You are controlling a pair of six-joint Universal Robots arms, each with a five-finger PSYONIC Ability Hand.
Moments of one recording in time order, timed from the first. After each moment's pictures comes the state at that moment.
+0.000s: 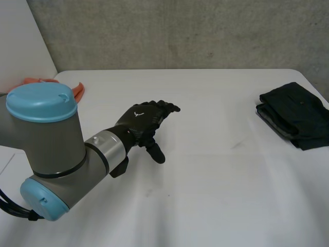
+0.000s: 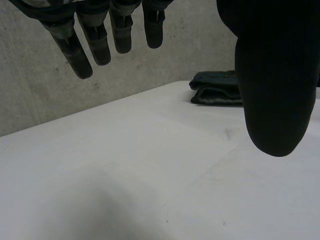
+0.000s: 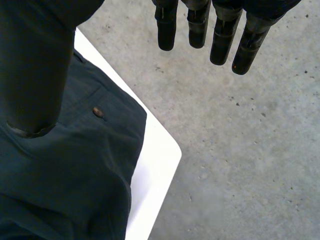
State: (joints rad) left arm 4.13 -1.96 -1.46 3.17 -1.34 3.10; right arm 1.16 -0.94 1.24 -0.22 0.86 2.55; left_hand 0.19 0.20 0.21 0.20 0.05; right_hand 0.20 0.22 0.21 0.23 0.07
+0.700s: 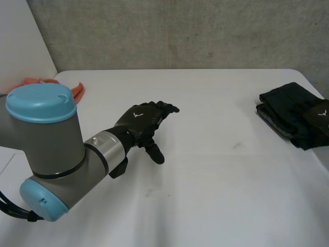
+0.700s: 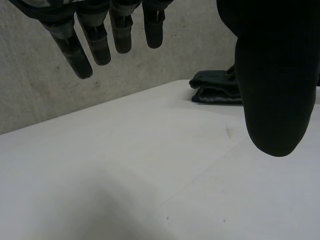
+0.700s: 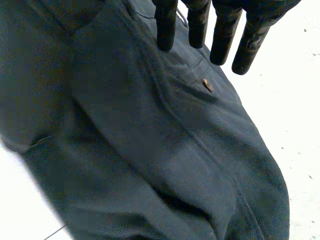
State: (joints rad) left arm 4.13 -1.96 -1.47 3.17 -1.34 3.10; right arm 1.25 -0.68 1.17 -0.22 0.81 2.31; left_hand 0.19 0.20 0.21 0.20 0.05; right_hand 0.20 0.22 0.21 0.23 0.07
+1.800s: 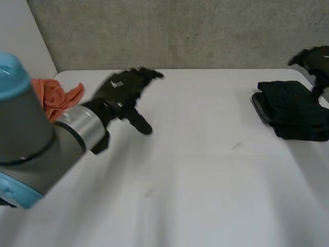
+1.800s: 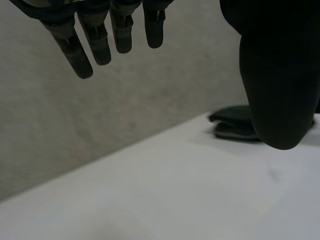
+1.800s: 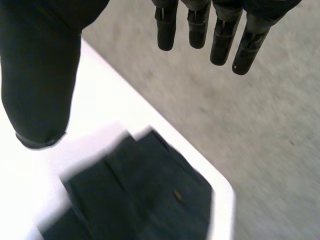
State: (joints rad) left arm 4.23 -1.79 -1.46 3.18 -1.34 3.11; right arm 1.52 -1.09 1.01 0.31 1.12 2.65; left_hand 0.19 0.20 0.21 0.20 0.05; right_hand 0.20 0.22 0.21 0.23 0.06
